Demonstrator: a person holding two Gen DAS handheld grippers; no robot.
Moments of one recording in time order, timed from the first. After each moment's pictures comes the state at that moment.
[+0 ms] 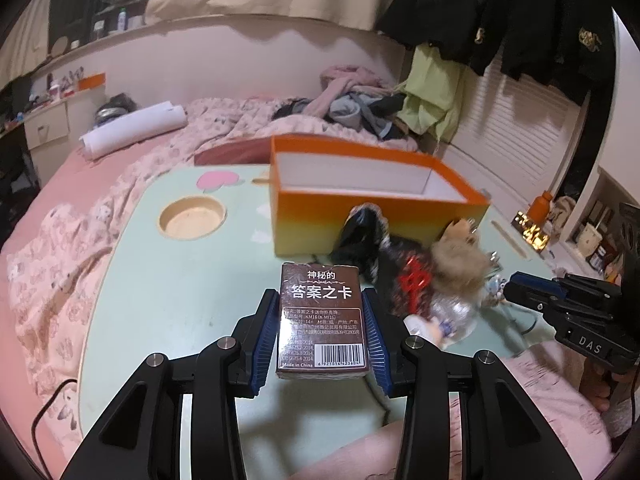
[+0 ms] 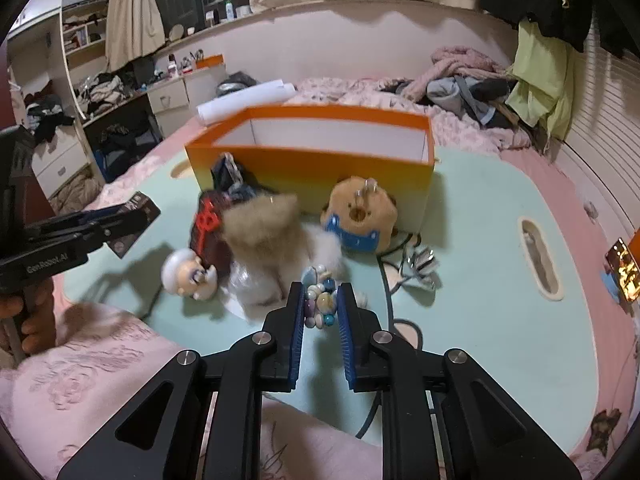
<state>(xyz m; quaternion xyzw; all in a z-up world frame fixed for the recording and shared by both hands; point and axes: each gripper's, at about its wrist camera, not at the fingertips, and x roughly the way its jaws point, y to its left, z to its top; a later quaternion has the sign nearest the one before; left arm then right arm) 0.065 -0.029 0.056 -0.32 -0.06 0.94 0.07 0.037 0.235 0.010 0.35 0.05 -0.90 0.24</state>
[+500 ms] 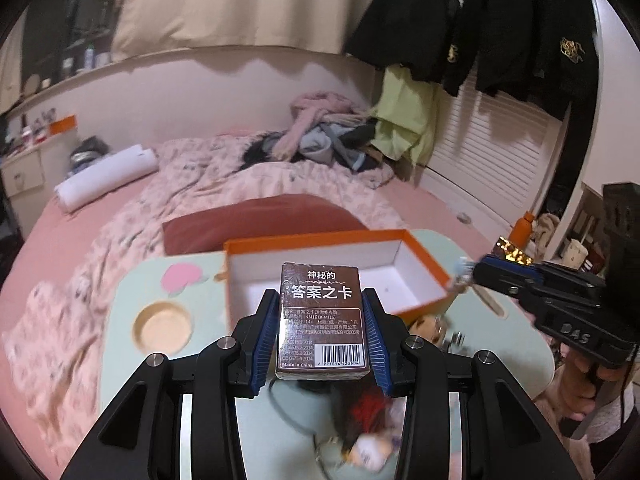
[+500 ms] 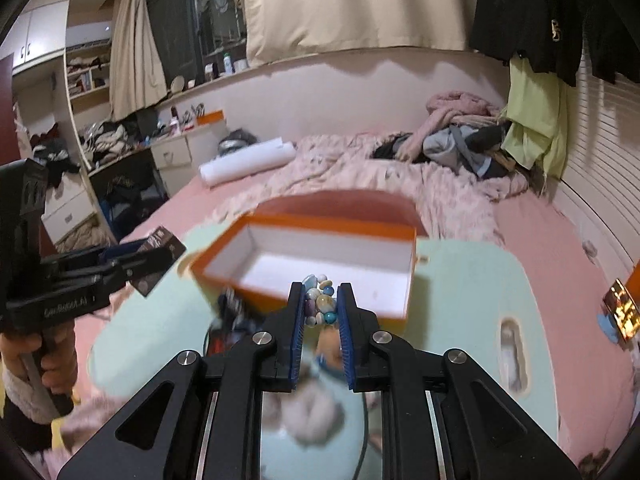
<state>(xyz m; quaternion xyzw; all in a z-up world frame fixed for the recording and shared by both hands) -0.006 0.004 0.128 -0.30 -0.03 0.95 0.11 -0.021 0.236 0.082 0.29 0.00 -0.93 0.24</state>
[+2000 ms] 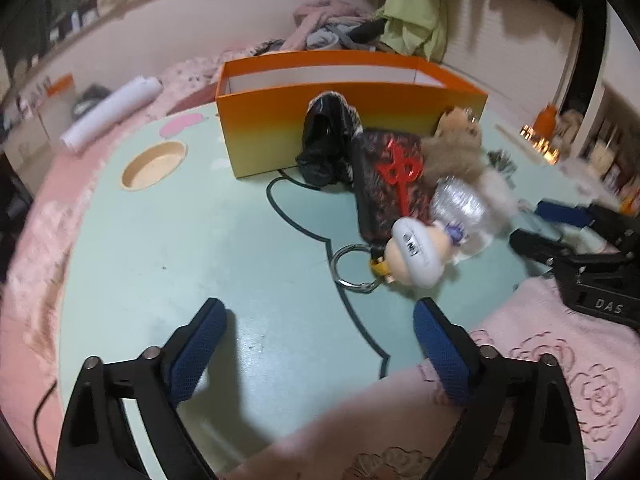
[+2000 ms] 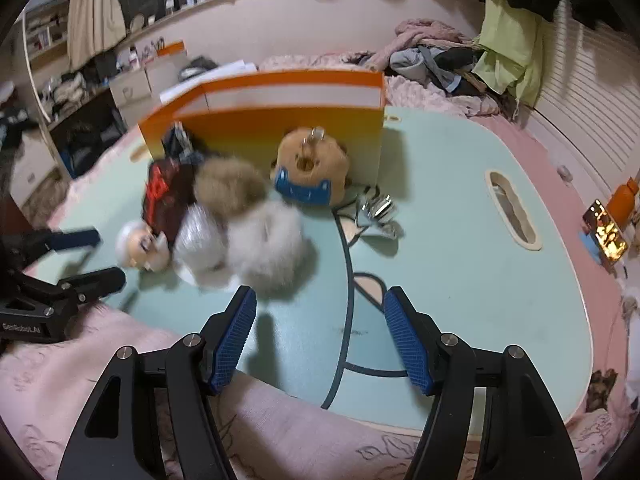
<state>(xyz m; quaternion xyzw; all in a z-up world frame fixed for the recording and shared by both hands) 0.057 0.004 0.007 -0.43 0.04 0.90 0.07 0.031 0.247 -0.026 0.40 0.07 -0.90 0.16</state>
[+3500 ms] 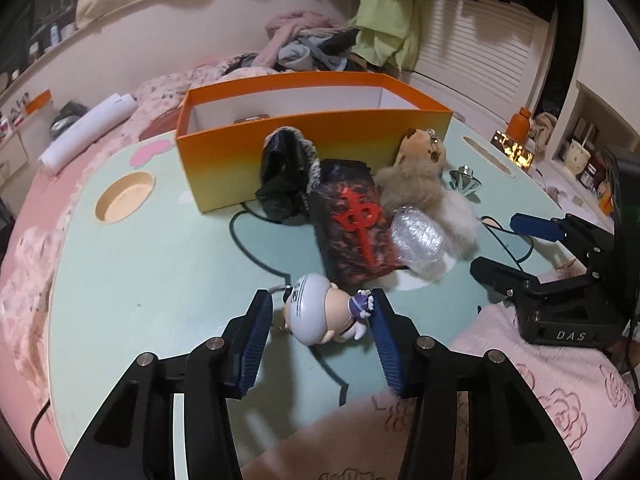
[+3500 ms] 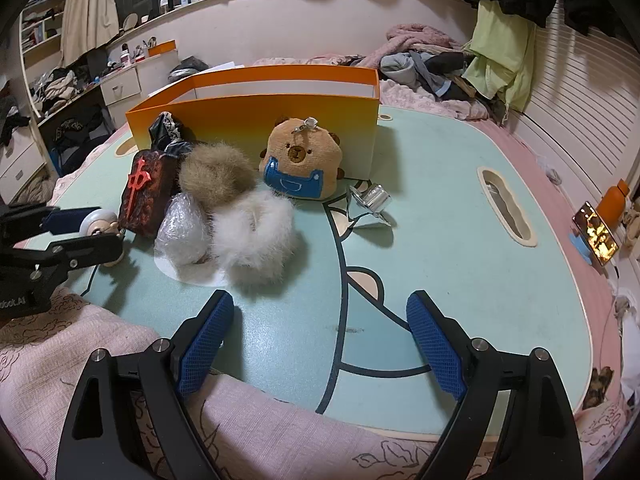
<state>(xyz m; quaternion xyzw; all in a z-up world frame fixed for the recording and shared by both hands) 0.057 0.008 0.023 -0.41 0.03 0.90 0.13 0.030 0.251 -0.030 0.39 0.06 -0.91 0.14</state>
